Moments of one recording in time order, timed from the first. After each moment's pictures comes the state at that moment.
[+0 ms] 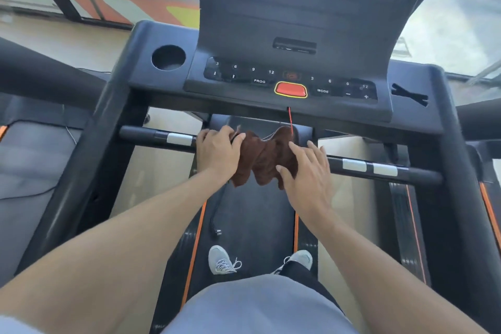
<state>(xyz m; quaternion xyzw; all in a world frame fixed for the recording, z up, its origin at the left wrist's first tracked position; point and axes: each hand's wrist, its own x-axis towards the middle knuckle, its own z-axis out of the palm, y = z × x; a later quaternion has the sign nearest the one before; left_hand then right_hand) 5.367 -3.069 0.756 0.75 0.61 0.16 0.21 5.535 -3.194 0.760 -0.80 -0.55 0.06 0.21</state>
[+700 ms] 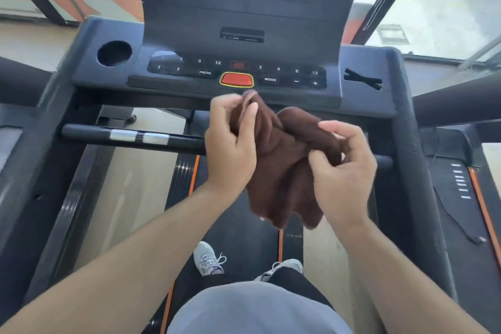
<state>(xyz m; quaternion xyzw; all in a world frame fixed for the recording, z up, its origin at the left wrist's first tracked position) 5.499 -3.168 0.851 0.62 0.46 0.54 0.35 5.624 -3.266 0.874 -0.71 -0.35 0.18 0.59</state>
